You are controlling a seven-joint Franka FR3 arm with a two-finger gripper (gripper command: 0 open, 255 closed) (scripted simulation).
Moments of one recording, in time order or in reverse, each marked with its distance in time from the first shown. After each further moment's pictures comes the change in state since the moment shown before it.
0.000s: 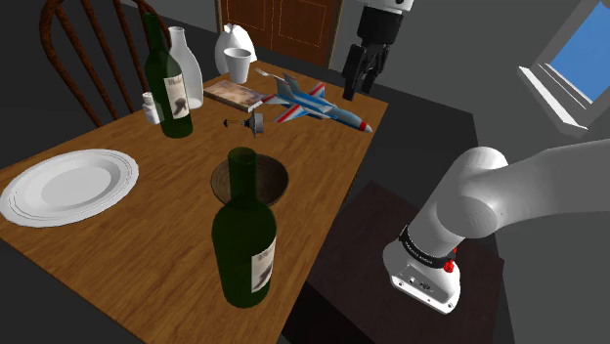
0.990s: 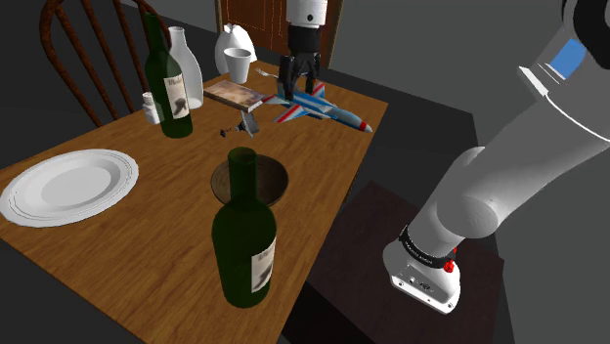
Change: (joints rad) arm 0.010 0.568 0.004 0.302 -0.015 0.163 -0.046
